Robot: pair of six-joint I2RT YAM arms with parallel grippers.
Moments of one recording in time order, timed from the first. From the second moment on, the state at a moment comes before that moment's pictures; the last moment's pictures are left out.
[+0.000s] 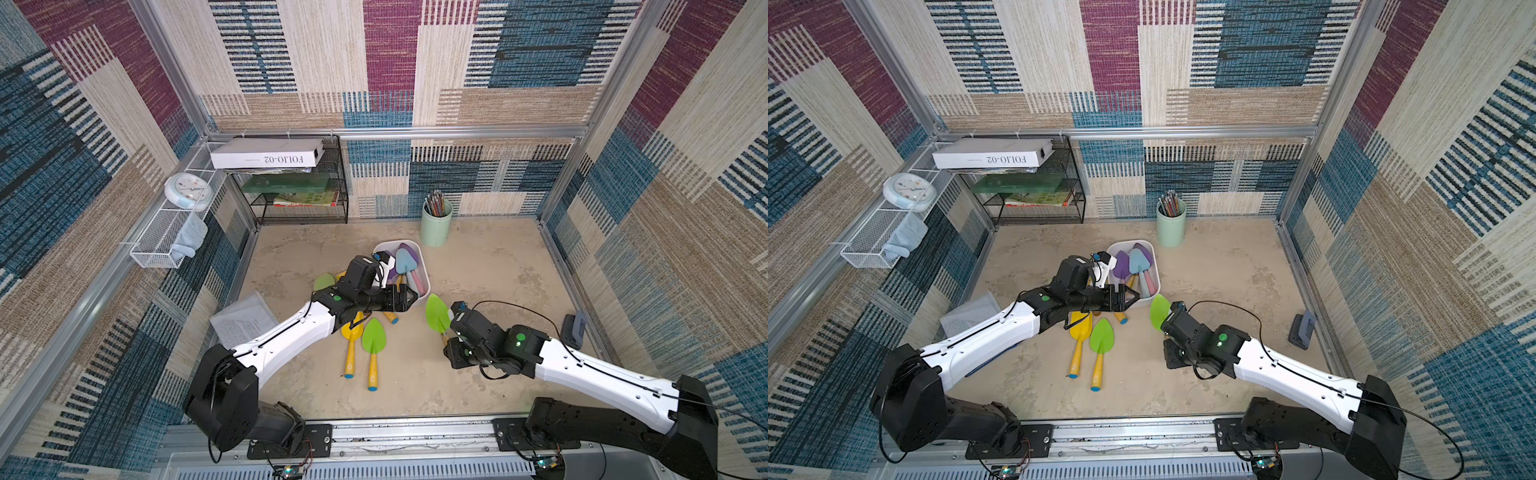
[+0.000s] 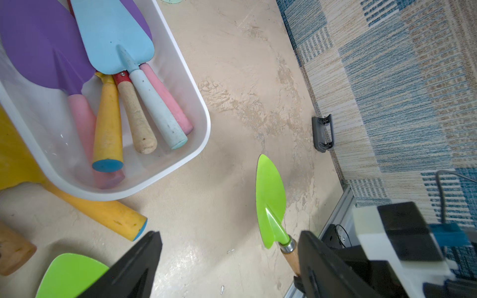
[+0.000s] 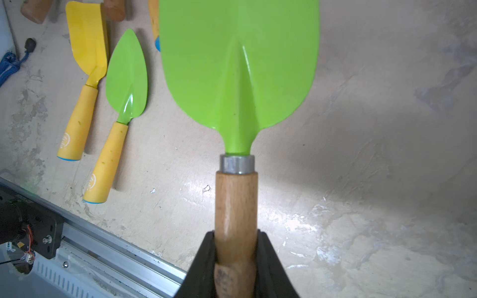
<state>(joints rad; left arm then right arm) -0.61 1.43 1.01 -0.23 0.36 -0.55 0.97 1.07 0.80 -0.75 0.11 0.69</state>
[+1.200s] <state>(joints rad) -0.66 1.56 1.07 -0.07 0.43 -0.65 0.96 1.17 0.94 -0.72 0.14 0.54</state>
